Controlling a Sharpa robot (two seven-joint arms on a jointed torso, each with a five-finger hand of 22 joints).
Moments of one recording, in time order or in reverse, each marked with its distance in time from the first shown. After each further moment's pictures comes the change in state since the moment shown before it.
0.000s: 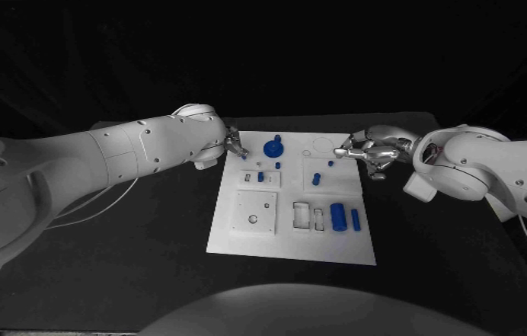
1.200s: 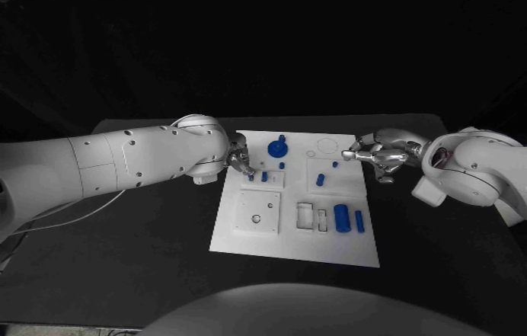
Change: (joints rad) left arm 0.015 -0.125 -0.027 0.269 -0.014 0.042 -0.030; left_hand -0.016 -0.026 0.043 0.004 -0.022 0.001 0.000 0.002 0.004 0.000 0.000 0.000 0.000 0.000 0.000 0.000 0.000 0.000 0.000 0.000 -0.009 0.000; right arm -0.006 -0.019 0.000 0.002 0.000 0.000 -0.006; right_hand -0.003 -0.003 0.003 -0.003 0.004 0.000 0.000 0.000 0.000 -0.007 -0.001 -0.004 0.000 -0.003 0.004 -0.004 0.000 0.000 -0.004 0.004 -0.005 0.000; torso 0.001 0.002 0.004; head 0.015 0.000
